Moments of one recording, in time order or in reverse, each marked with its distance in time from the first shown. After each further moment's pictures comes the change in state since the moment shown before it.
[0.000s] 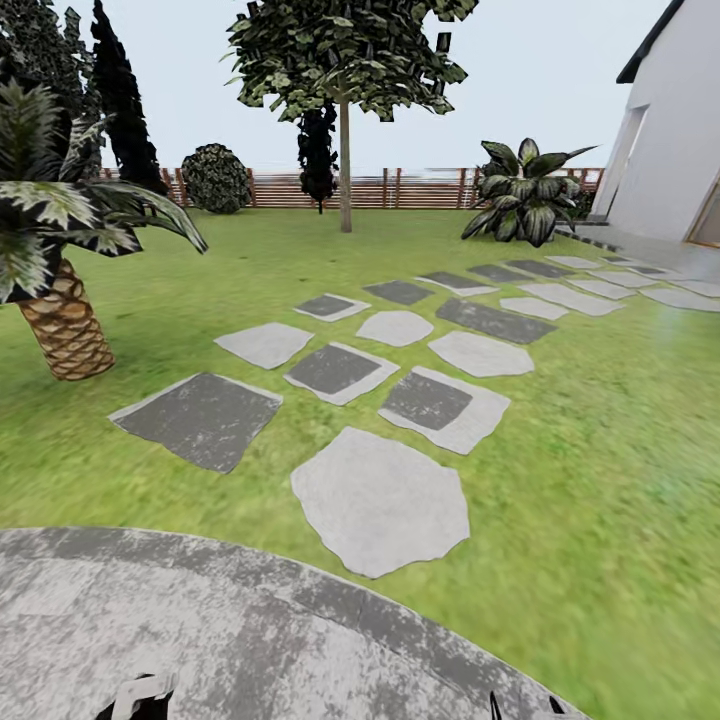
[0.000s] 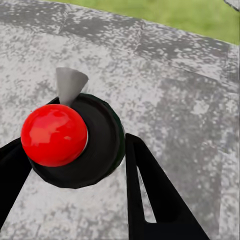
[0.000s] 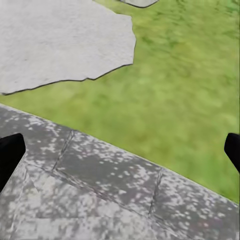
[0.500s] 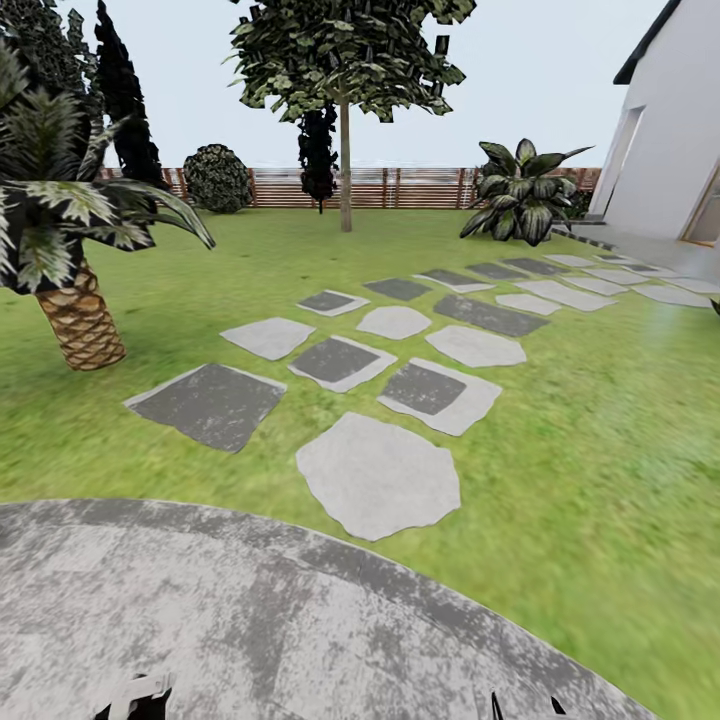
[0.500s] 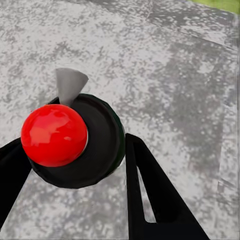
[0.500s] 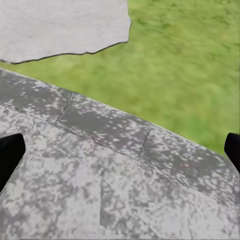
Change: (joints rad) left arm 0.000 0.001 0.003 0.000 0.036 0.000 0.003; right arm 0.000 -0.004 0.000 0.002 0.000 0.001 0.001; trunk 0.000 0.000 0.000
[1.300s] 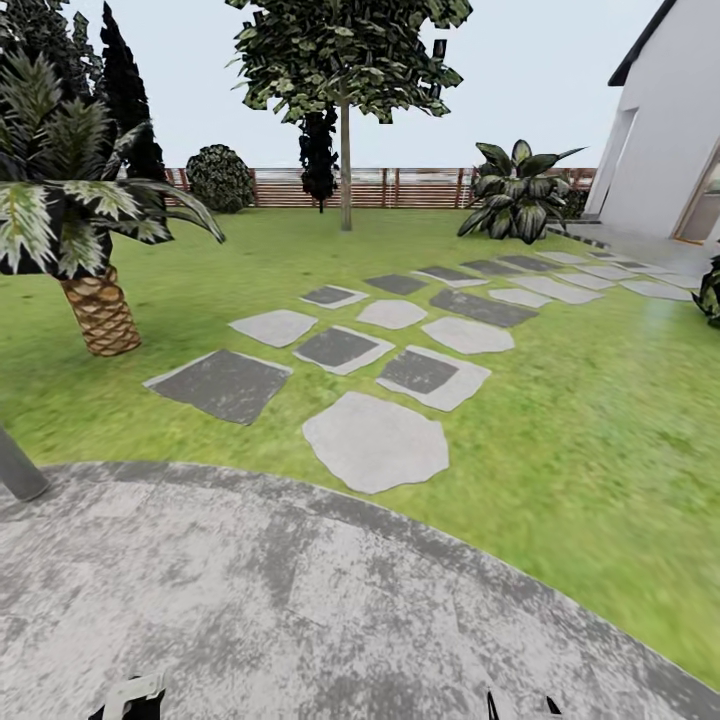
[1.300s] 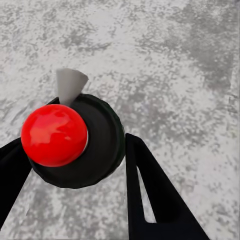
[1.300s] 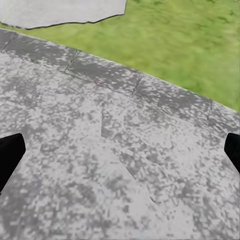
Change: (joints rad) left arm 0.000 0.009 0.008 0.003 0.005 0.000 0.010; right arm 0.000 0.014 0.000 -0.002 -0.001 0.001 -0.009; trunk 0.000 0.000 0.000
